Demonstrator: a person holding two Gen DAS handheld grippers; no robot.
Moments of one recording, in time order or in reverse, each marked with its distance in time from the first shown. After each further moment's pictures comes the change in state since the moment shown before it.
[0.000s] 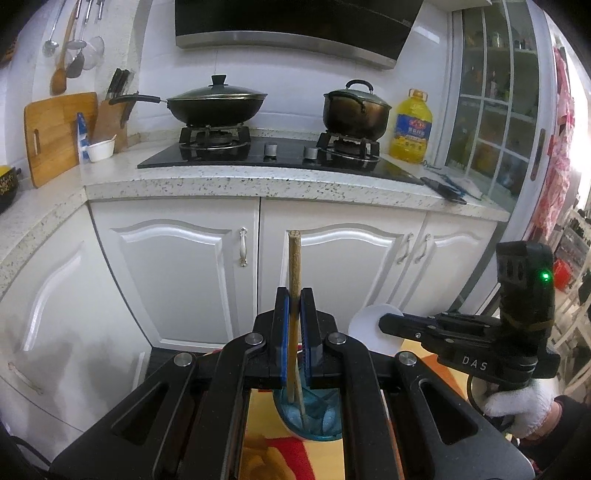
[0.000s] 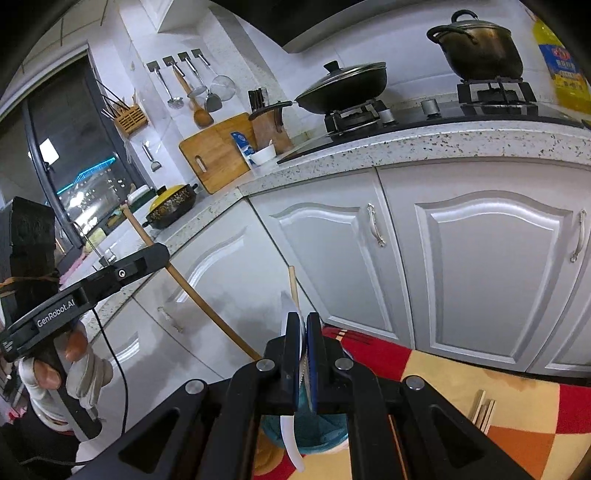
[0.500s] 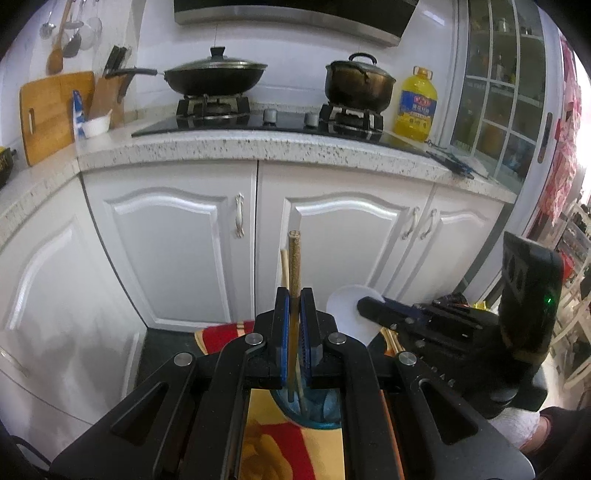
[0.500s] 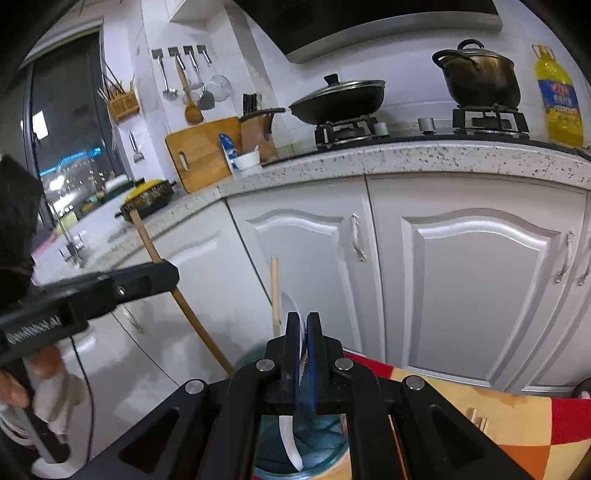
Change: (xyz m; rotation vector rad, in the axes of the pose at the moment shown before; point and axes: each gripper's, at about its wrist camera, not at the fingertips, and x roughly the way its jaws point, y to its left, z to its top) left arm 0.031 -0.005 -0.038 -0.010 0.077 0.004; right arm 0.037 0.014 -0.029 -0.100 -0.071 -0.147
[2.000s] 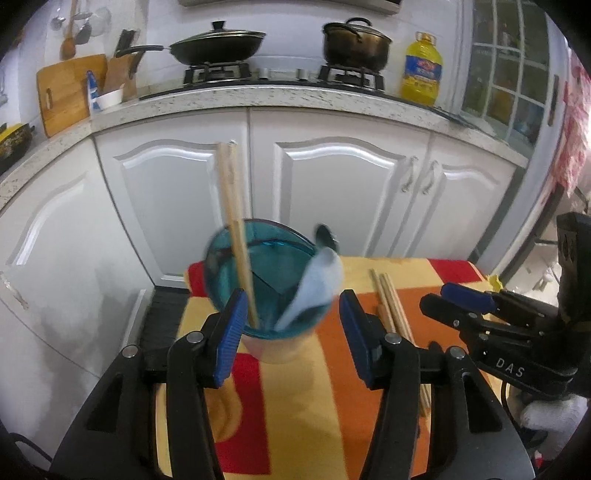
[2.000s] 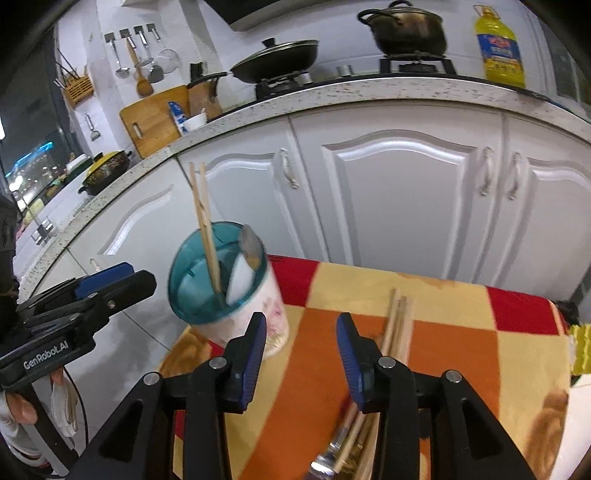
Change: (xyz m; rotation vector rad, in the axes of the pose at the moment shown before) left arm -0.005 -0.079 -0.082 -0.006 0.083 0.096; right arm -0.089 -0.048 -0.081 0.110 0.168 -0.162
